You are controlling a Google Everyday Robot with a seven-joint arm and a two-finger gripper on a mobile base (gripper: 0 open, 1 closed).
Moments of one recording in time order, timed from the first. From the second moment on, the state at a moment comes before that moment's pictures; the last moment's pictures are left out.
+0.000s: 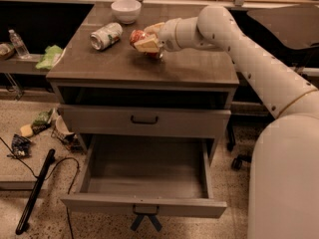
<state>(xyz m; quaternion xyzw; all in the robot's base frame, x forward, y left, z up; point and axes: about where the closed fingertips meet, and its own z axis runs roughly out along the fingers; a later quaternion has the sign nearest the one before) 0.808 0.035 0.875 -0.49 0.66 0.20 0.53</state>
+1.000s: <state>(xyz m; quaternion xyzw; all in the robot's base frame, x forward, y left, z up) 0.798 0.034 0.885 -0.50 0.65 0.21 0.54</state>
